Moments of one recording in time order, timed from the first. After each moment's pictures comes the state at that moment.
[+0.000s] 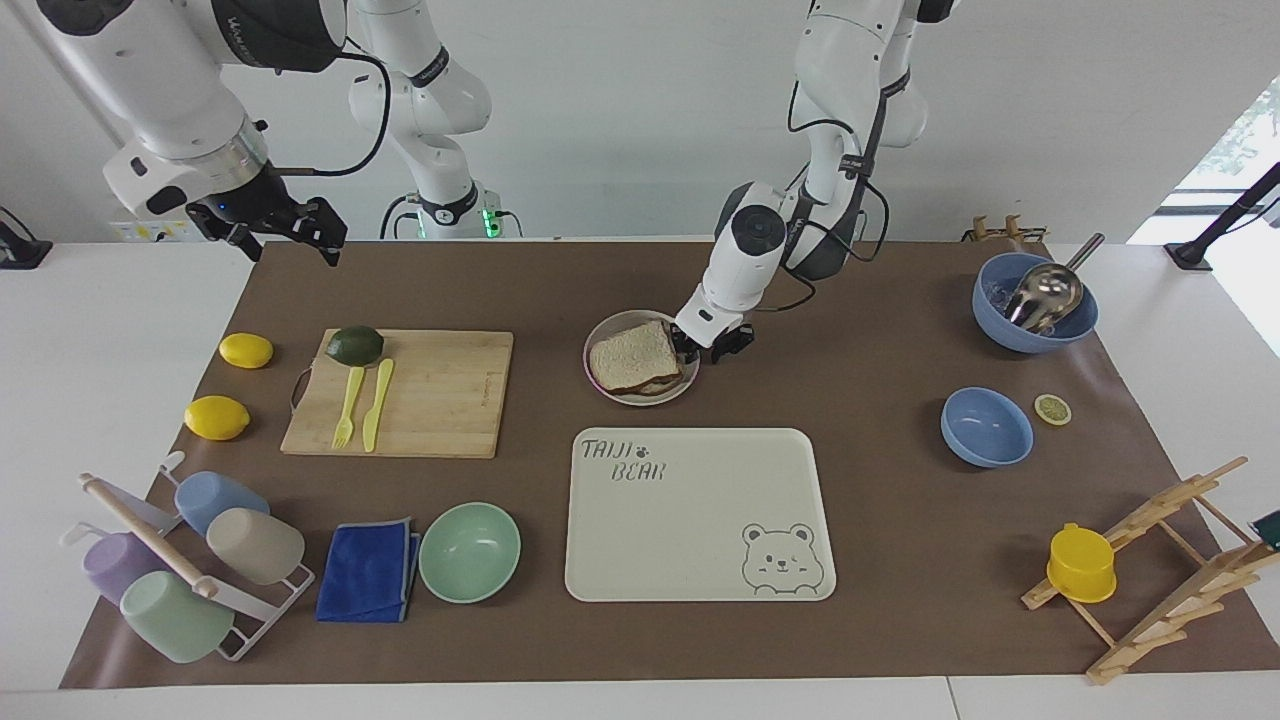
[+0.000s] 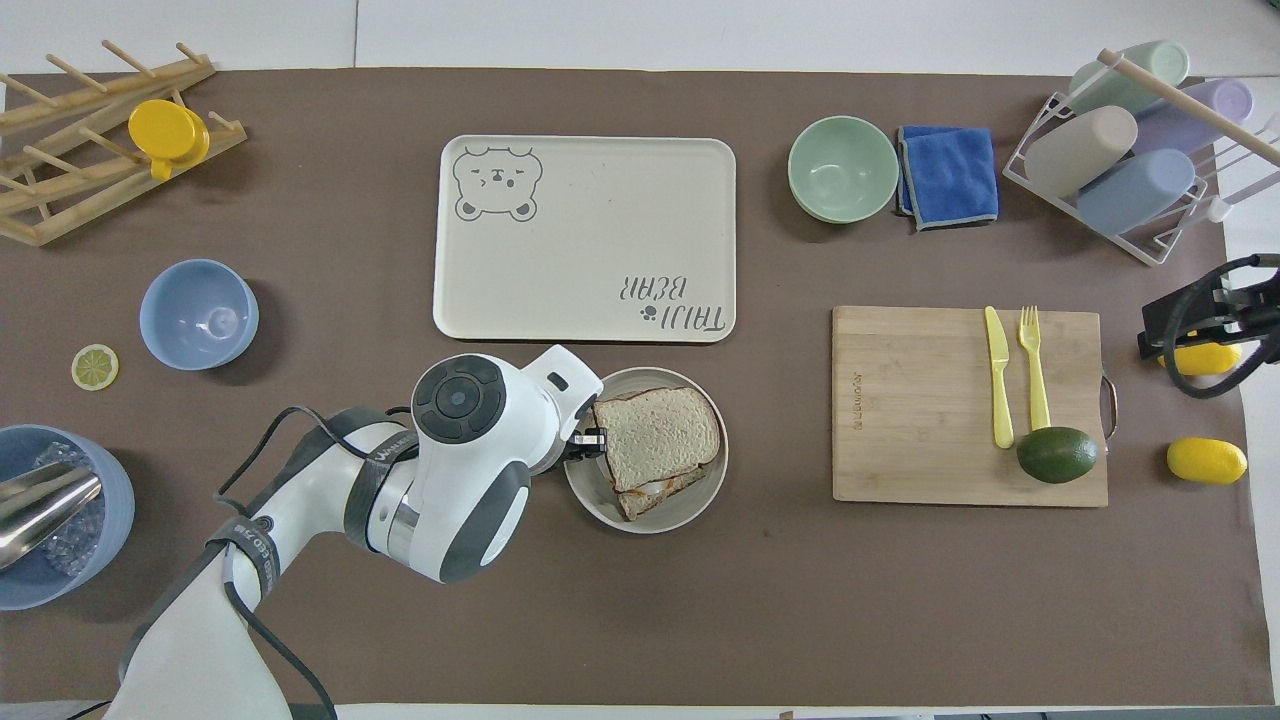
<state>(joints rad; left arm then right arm) -0.57 0.18 -0.10 -2.19 -0.20 2.33 -0.48 -0.01 0.02 -0.03 -1.53 -0.05 1.38 0.03</state>
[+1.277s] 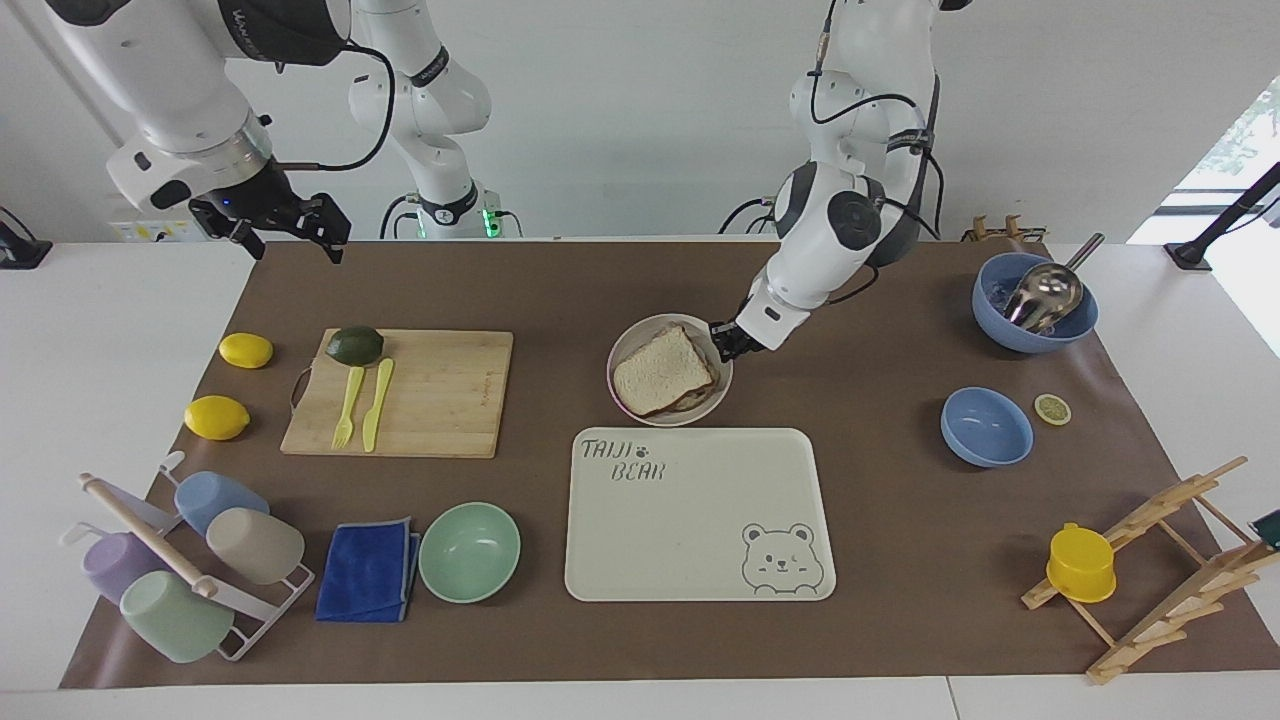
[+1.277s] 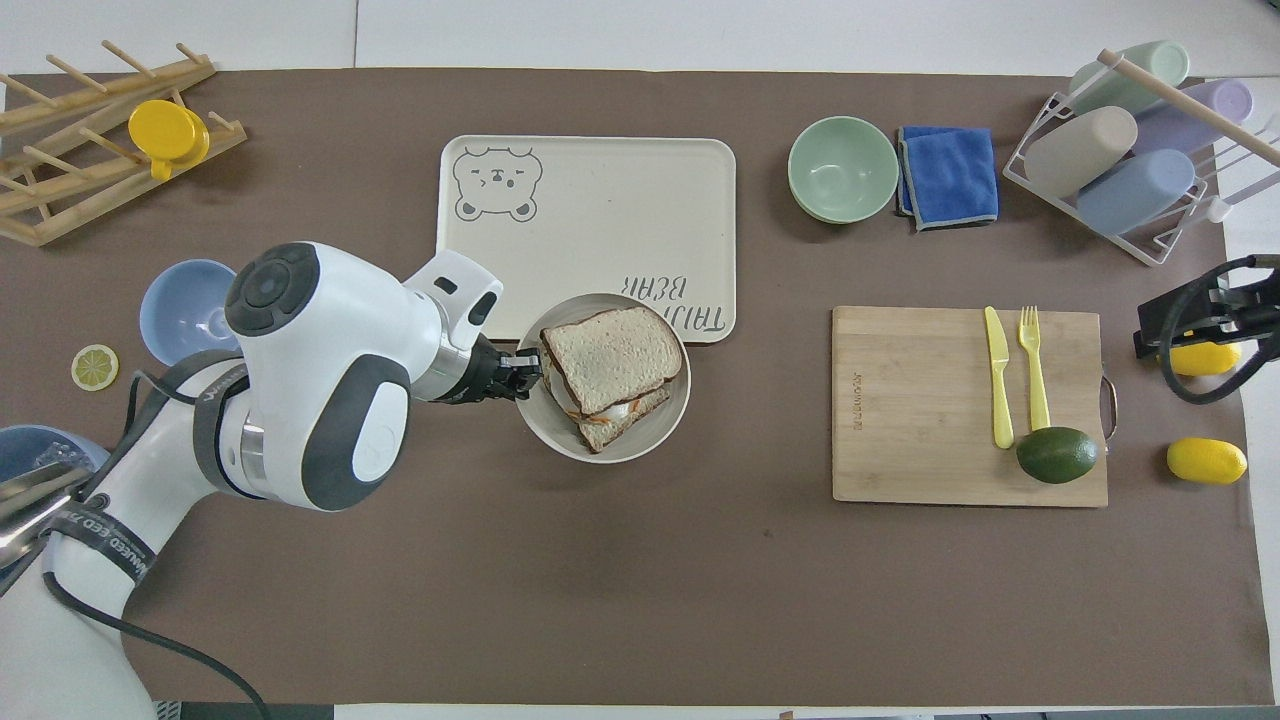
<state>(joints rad) -0.39 0.12 -0.08 -2.02 -0.37 2.14 -0.37 -0.01 0.02 -0.02 -1.52 -0.05 1.38 0.03</state>
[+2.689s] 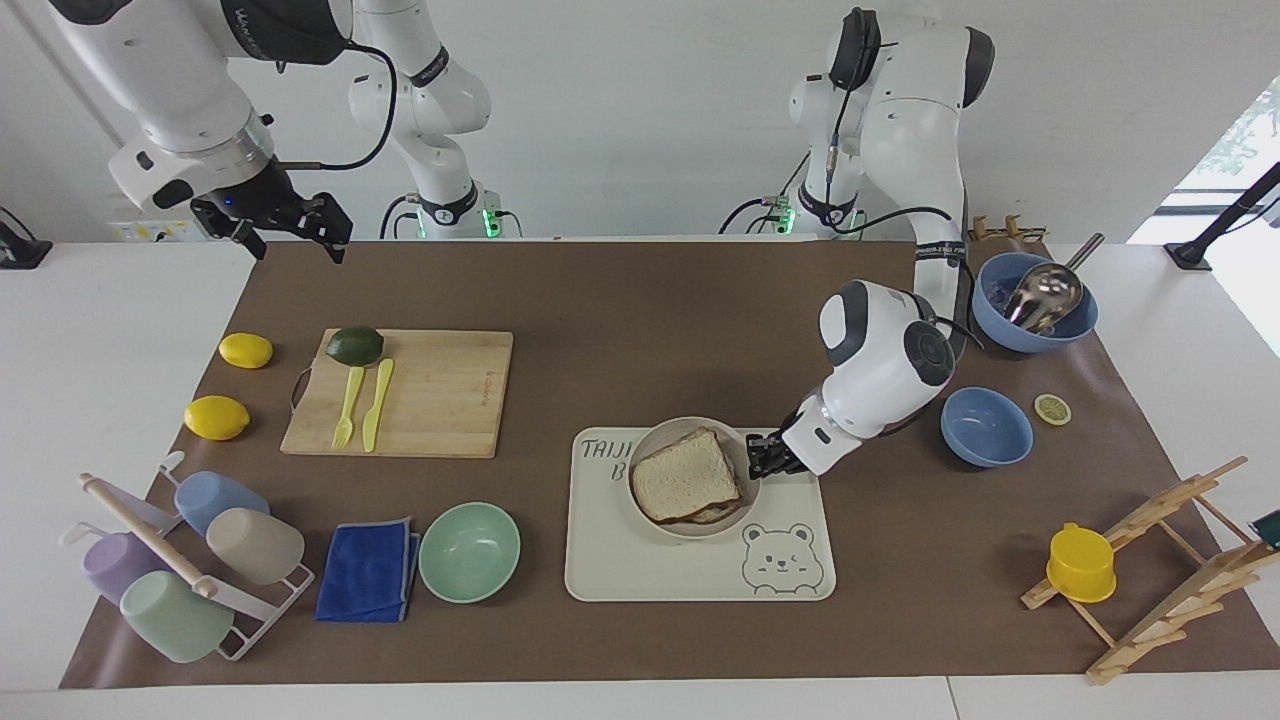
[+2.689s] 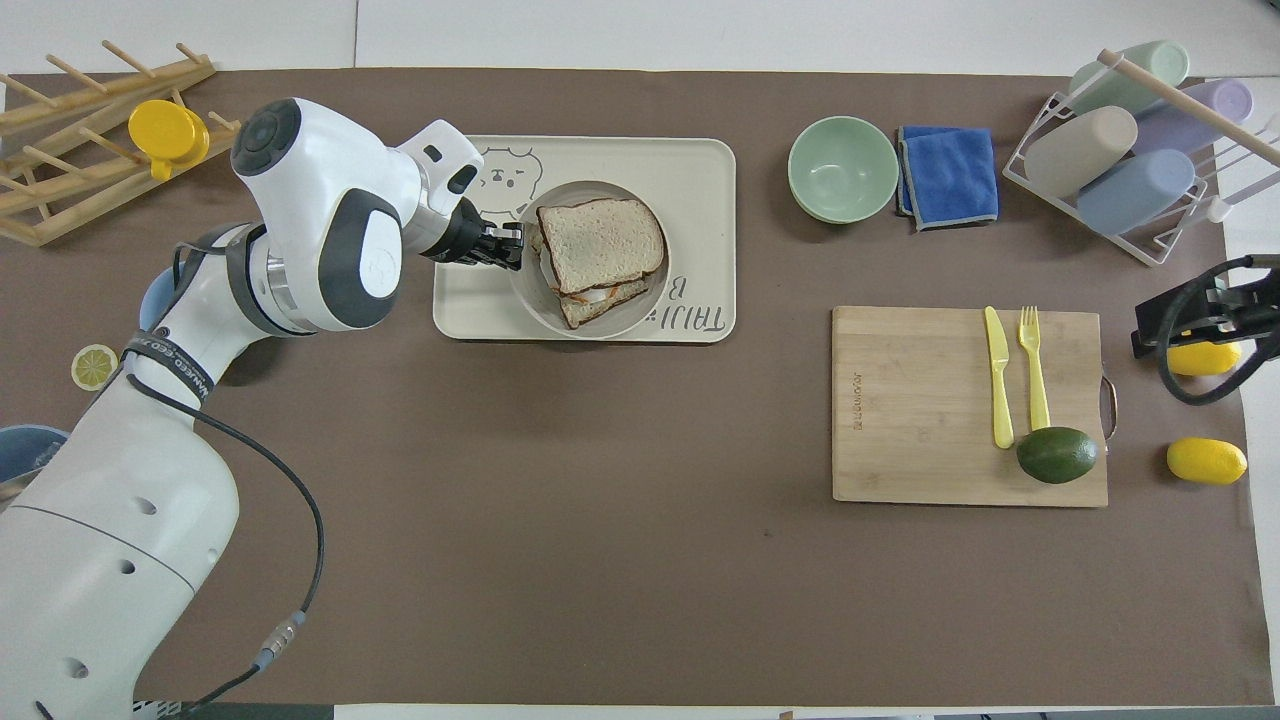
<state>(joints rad) -0.28 0.56 -0.09 -1.58 -0.40 2.19 -0.02 0.00 0.02 -0.02 -1.52 -0.05 1.38 0.03</state>
